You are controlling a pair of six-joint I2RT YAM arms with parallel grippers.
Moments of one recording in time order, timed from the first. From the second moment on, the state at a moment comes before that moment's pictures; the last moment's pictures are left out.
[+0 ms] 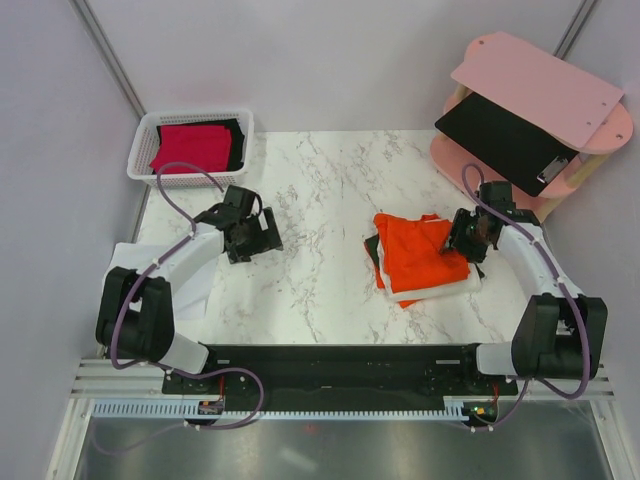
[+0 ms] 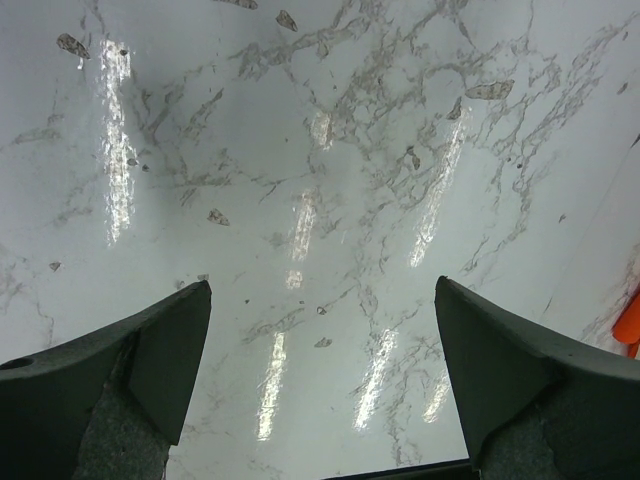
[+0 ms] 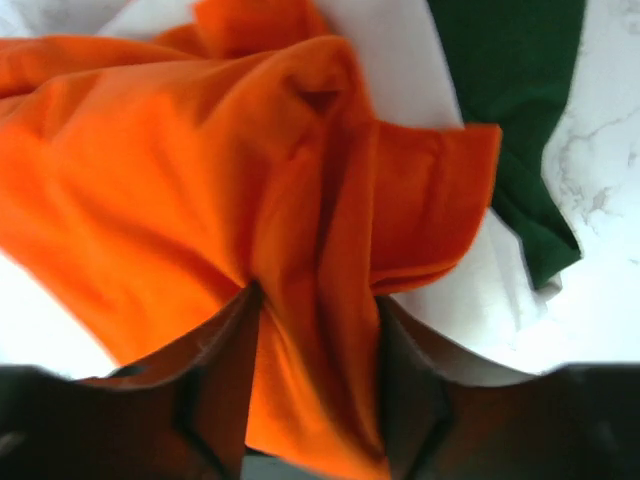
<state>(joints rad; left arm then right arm) -0.31 1.48 0.96 -0.54 0.01 -0.58 -0.07 1.34 0.98 -0.75 -0.18 0.39</state>
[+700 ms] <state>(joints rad) -0.83 1.65 1.17 -0.36 0.12 -0.63 -0.07 1.13 0.96 -0.61 -0.19 0.32</state>
